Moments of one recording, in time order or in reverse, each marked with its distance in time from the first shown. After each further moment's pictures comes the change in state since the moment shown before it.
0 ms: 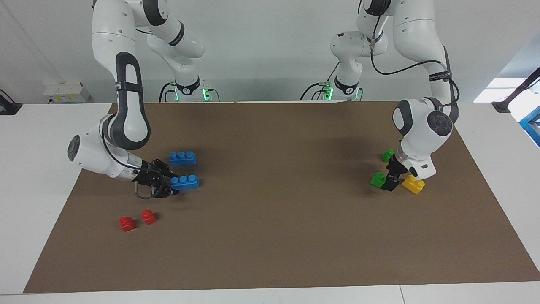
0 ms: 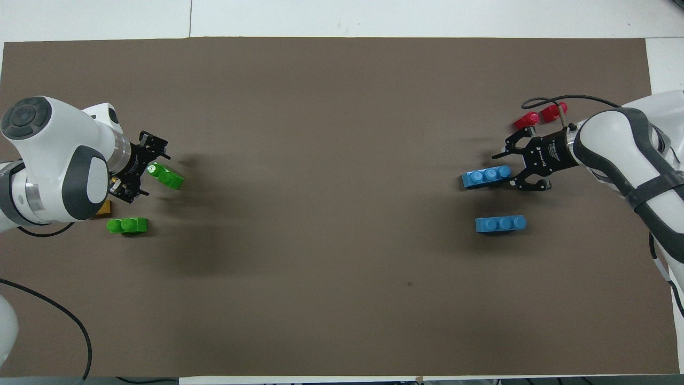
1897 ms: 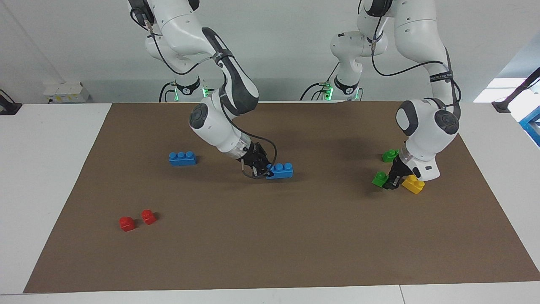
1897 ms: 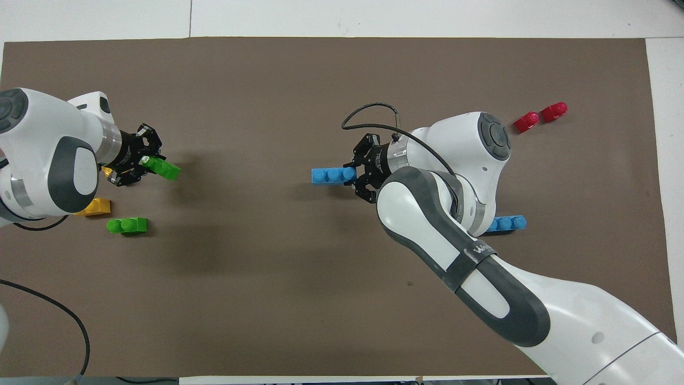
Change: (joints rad) left arm 0.007 -0.014 0.000 0.072 -0.083 -0.027 0.074; right arm 0.464 -0.036 0.128 0.000 0.102 0.377 0.620
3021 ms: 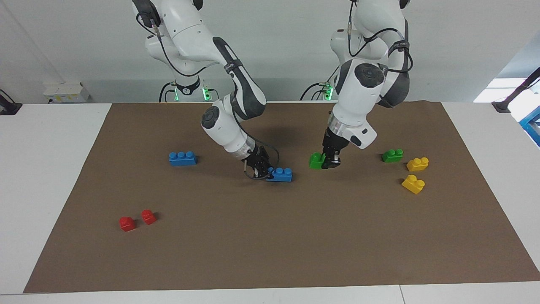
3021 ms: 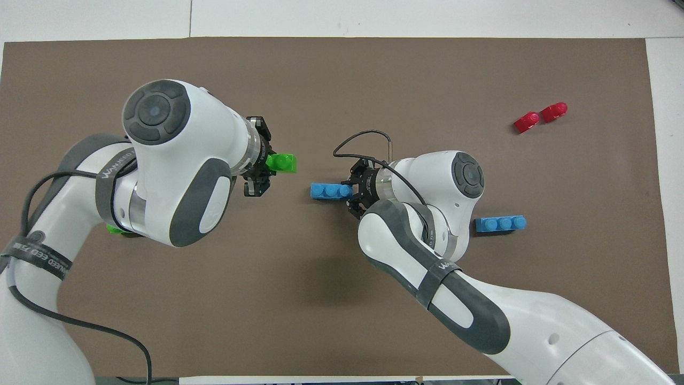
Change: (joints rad) left arm -0.454 -0.081 -0.010 0.120 0.007 -0.099 -0.969; right arm 0.067 0.010 -0.001 -0.129 0.027 0.181 0.035
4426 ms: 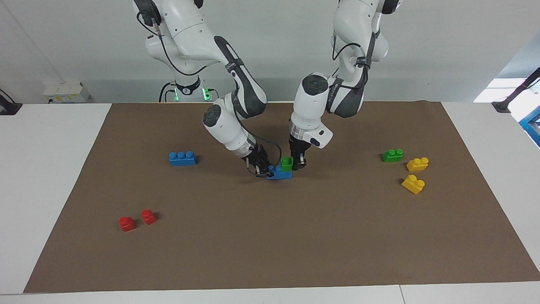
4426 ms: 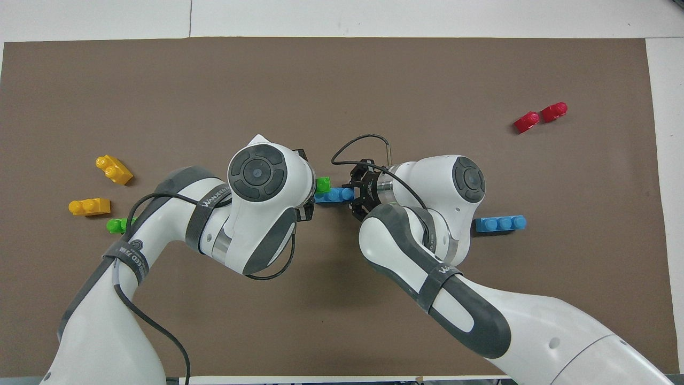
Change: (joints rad) left arm -0.128 0.057 0.012 -0.146 0.081 0.207 -0.267; right arm 0.000 -0.014 0.000 -0.020 0.002 0.006 -0.096
